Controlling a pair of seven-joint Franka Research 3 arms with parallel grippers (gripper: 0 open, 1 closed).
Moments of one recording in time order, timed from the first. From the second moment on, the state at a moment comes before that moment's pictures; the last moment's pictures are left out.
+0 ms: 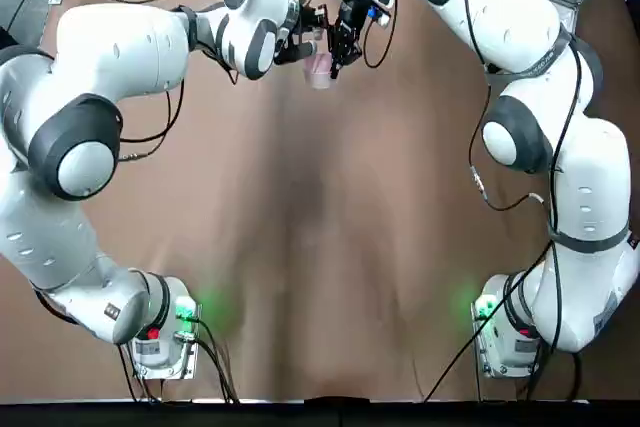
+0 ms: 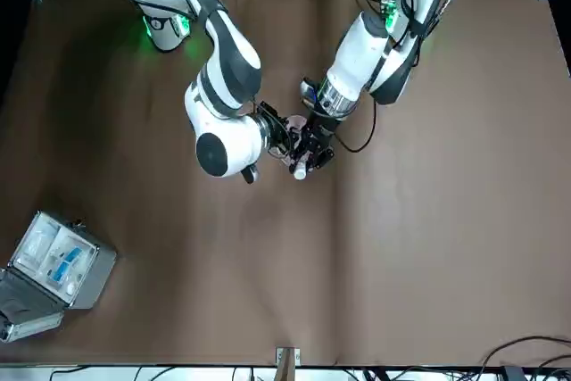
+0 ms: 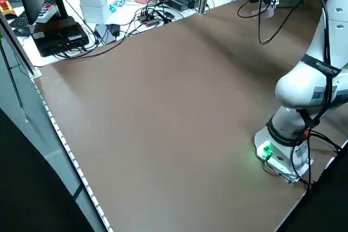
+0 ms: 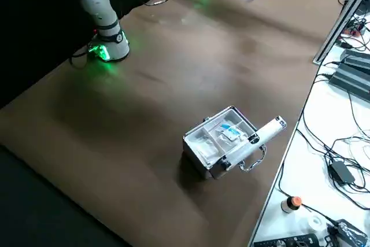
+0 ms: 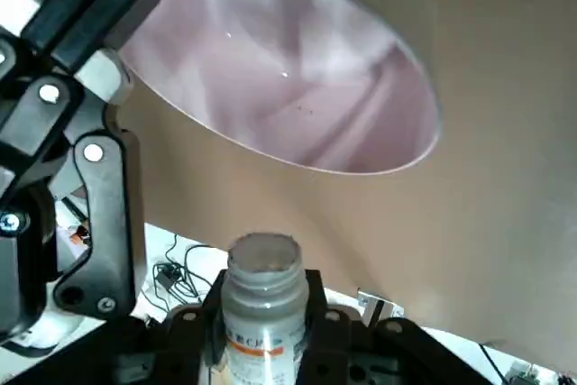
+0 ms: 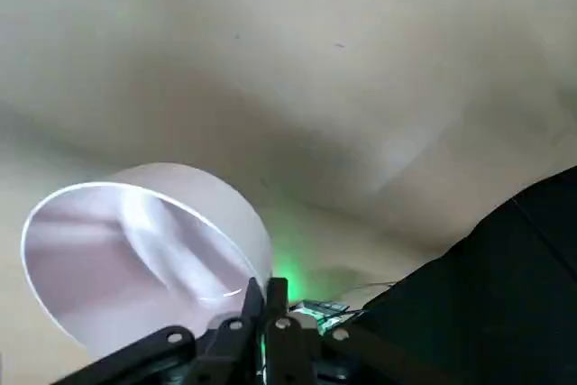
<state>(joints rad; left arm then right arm) -0.47 0.31 -0.25 -1.99 -0.12 3.01 2.59 0.65 0.70 -0.09 -1.15 0.71 1.56 1.45</state>
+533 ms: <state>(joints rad) -0.48 0.31 -0.25 -2.04 -0.11 3.12 2.59 0.65 0.71 -0.09 -1.15 0.71 1.53 1.45</state>
